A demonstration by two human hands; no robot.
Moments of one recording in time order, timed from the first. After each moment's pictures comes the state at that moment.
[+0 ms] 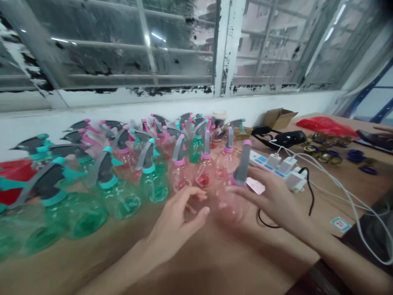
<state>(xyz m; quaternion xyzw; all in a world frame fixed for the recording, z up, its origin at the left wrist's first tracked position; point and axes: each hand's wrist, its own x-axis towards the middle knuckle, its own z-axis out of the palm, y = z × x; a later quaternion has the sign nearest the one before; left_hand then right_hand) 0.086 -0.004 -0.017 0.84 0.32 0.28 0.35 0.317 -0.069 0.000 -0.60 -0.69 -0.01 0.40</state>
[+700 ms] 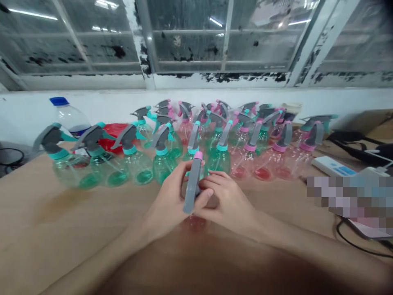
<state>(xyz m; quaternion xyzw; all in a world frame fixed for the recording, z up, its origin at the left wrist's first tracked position) -0.050 -0.035 0.009 0.77 0.44 0.37 0.28 0.111 -0.027 -0.022 -0.34 -0.85 0.09 0.40</state>
